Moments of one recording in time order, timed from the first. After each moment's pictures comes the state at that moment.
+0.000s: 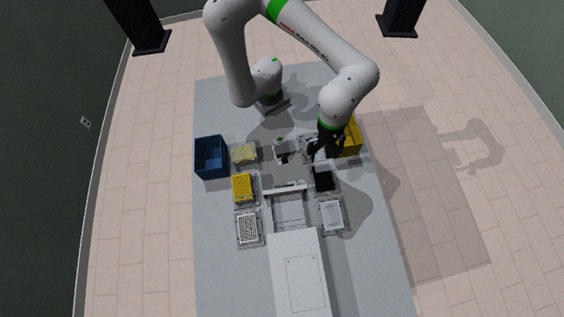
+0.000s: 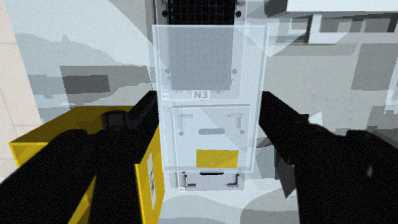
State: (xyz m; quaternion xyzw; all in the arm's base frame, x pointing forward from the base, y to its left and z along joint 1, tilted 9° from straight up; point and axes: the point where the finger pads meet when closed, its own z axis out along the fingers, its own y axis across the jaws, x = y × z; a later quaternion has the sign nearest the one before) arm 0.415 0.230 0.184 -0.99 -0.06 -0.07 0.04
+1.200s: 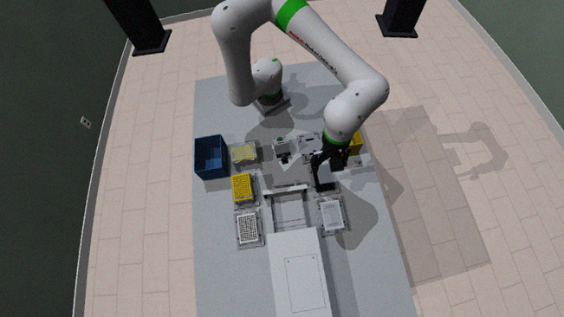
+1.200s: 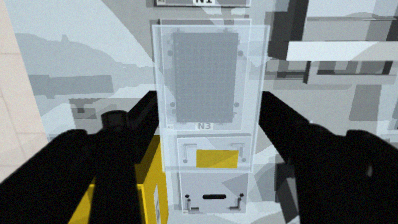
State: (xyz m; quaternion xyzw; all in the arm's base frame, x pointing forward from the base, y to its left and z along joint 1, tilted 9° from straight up) arm 0.464 0.242 0.186 -0.99 -0.06 -0.07 0.04
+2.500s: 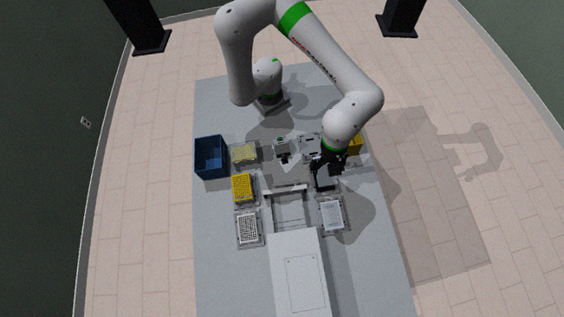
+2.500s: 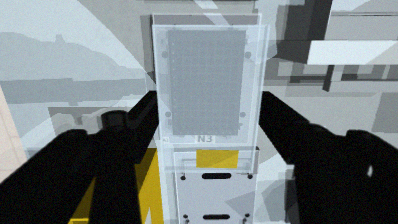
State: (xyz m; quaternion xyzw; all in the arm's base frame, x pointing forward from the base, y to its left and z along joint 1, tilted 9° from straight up) arm 0.469 0.245 0.142 -0.99 -0.06 -0.07 0.04
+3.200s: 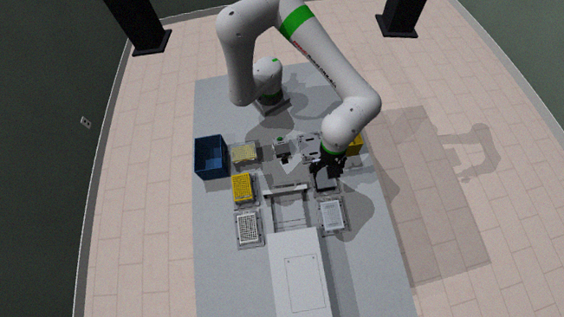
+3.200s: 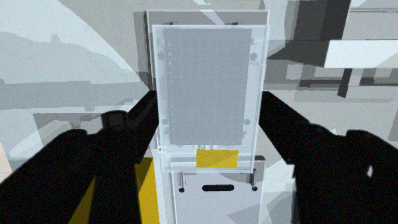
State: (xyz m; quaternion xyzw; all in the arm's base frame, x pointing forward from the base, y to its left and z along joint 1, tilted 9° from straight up) arm 0.472 0.248 0.118 -0.99 -0.06 -0.07 0.04
